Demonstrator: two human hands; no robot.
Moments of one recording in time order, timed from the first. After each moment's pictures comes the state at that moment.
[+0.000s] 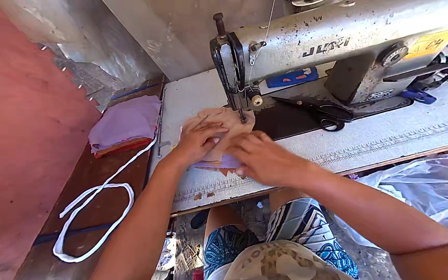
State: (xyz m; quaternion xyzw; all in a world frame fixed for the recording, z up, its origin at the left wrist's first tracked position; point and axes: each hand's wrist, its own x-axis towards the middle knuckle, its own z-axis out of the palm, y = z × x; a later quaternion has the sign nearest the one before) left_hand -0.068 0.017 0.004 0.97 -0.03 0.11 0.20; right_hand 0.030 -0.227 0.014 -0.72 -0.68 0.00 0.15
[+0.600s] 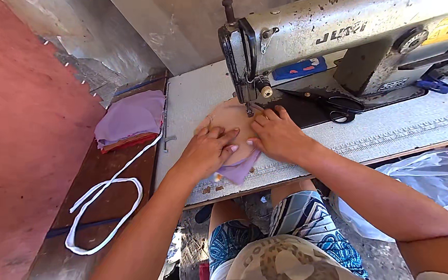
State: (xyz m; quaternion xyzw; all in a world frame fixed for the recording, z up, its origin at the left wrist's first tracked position) left_hand -0.095 -0.028 0.015 1.00 0.04 0.04 0.04; right_hand 0.051 -0.216 0.012 -0.79 -0.60 -0.08 0.10
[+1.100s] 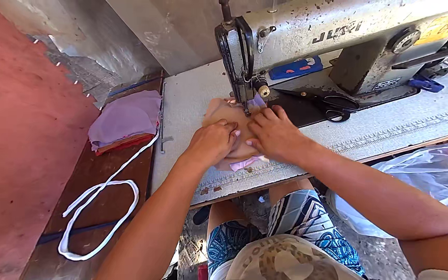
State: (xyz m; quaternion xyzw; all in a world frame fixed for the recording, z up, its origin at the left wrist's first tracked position) left_hand -0.064 -0.045 0.037 1.00 0.06 0.02 0.04; right_hand 0.051 -0.217 0.010 -0.79 -0.60 -0.08 0.11
